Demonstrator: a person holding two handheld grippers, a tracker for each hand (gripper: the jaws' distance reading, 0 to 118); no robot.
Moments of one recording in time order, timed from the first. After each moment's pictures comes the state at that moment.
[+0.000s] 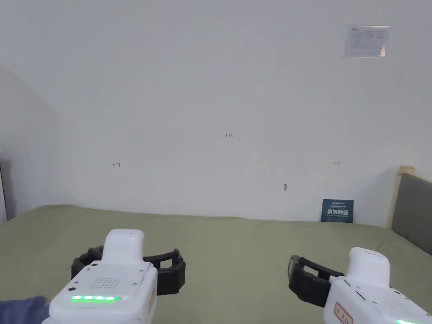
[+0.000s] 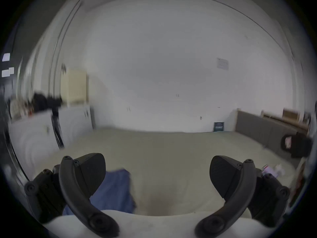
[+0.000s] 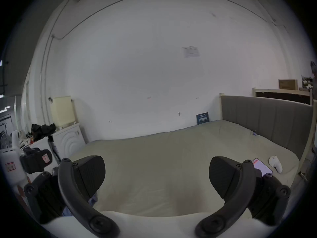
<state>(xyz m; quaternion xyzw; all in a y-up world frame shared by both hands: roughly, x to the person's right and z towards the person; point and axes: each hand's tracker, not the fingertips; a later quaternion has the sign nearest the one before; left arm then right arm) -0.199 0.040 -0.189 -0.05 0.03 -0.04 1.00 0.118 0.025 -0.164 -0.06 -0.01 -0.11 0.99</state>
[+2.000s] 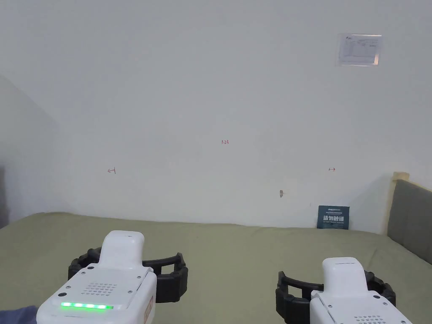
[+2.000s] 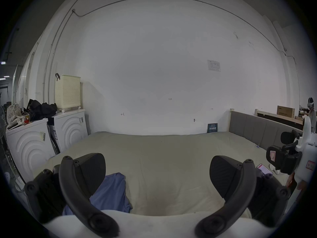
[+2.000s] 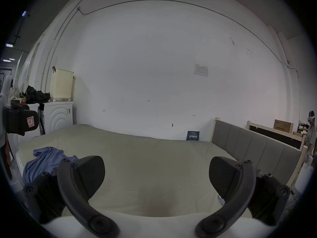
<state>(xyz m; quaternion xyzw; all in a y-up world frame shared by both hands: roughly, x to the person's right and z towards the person) -0.199 0.051 -0.174 -0.07 -0.01 -0.01 1.00 0.097 0.023 -0.161 -0.03 -0.02 0.05 1.00</state>
